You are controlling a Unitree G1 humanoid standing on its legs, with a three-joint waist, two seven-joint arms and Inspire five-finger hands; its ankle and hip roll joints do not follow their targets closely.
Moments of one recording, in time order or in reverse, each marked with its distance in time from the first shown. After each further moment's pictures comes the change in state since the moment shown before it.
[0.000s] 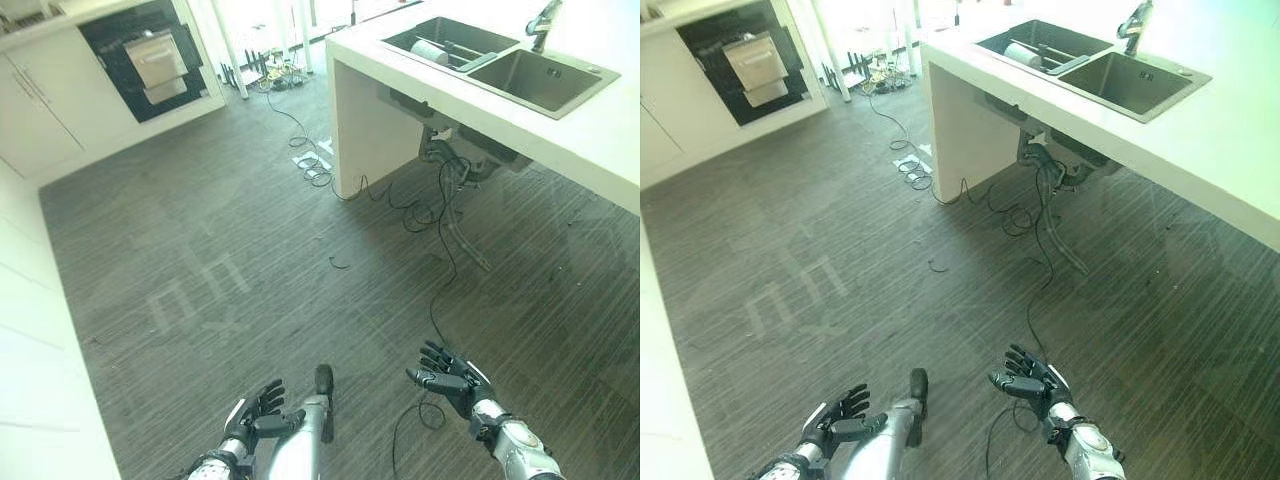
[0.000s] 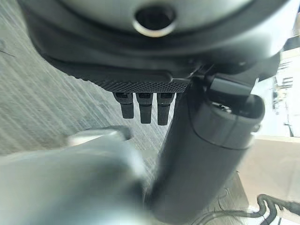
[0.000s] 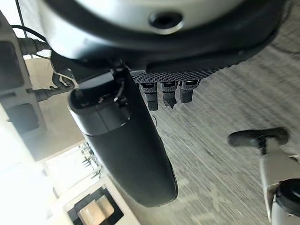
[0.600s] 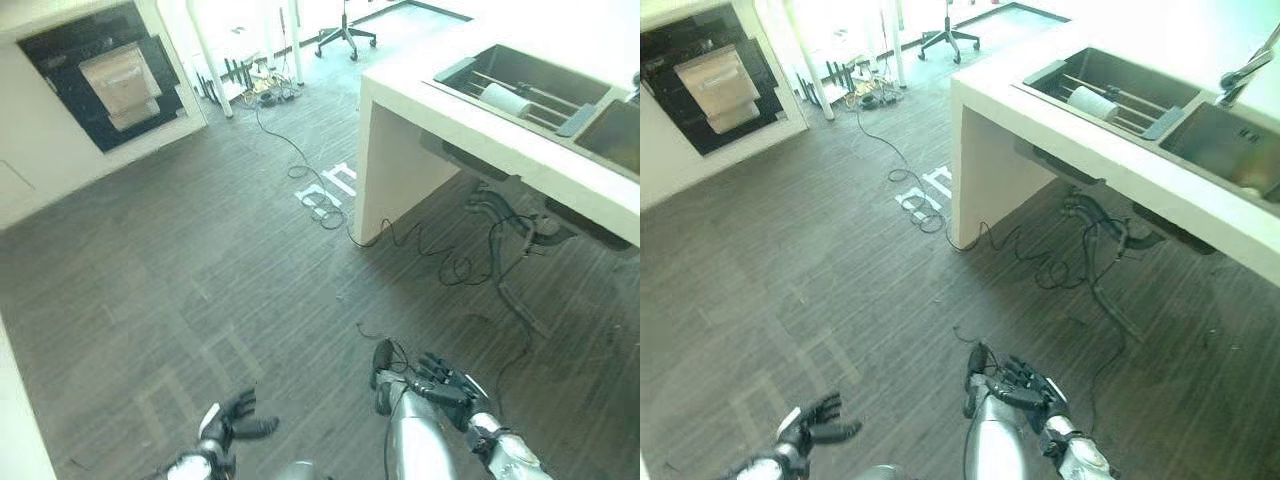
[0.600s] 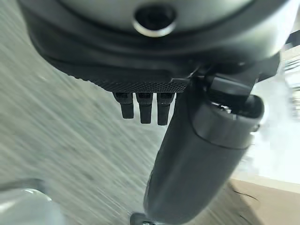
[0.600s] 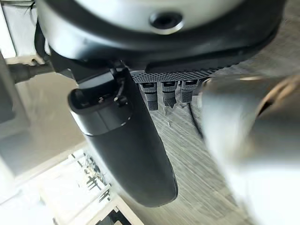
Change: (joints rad) left arm -0.010 0.038 -0.011 0.128 0.048 0.051 0.084; right arm 0.057 0.011 -0.033 0.008 0.018 0.022 0.026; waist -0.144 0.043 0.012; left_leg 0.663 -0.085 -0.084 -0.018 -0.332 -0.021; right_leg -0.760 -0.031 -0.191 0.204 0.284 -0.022
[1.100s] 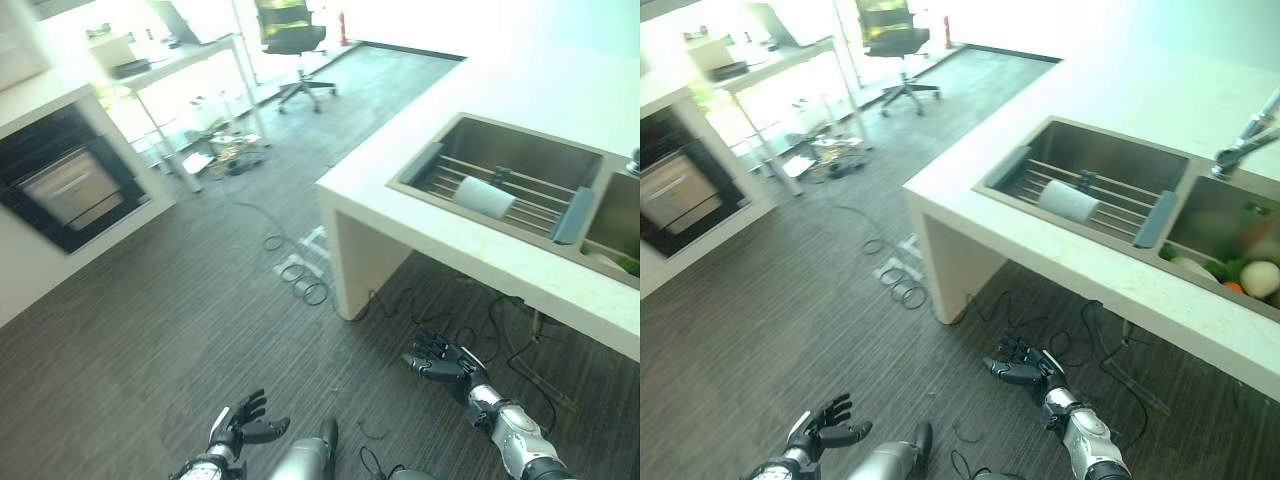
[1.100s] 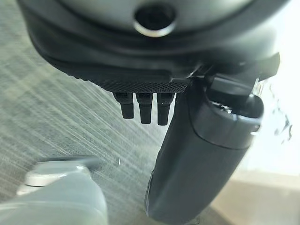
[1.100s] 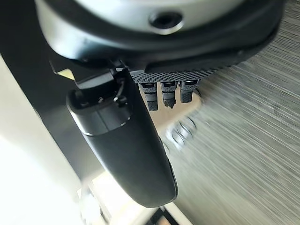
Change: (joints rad) left arm -0.029 0.003 0.045 -0.059 0.011 -0.024 -0.005; right arm -0.148 -0.033 0.063 0.028 -0.002 -0.010 0.020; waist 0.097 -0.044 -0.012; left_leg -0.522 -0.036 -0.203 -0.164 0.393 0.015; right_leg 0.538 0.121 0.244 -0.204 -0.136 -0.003
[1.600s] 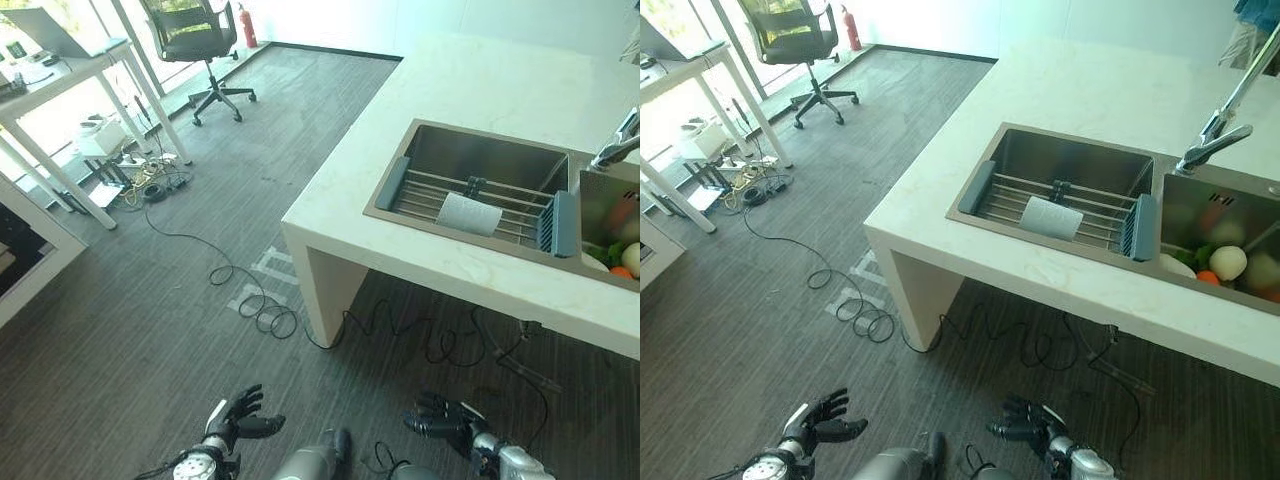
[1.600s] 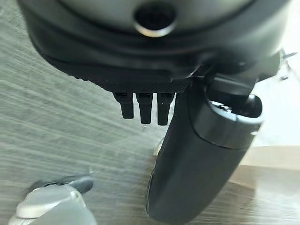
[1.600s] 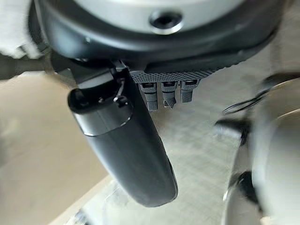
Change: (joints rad) left arm -0.075 0.052 -0.059 0.107 0.026 -0.016 0.002; right arm 0.043 0.051 -0.021 0.274 -0.191 0.068 0.011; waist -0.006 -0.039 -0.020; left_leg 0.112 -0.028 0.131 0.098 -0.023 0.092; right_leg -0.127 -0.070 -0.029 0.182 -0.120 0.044
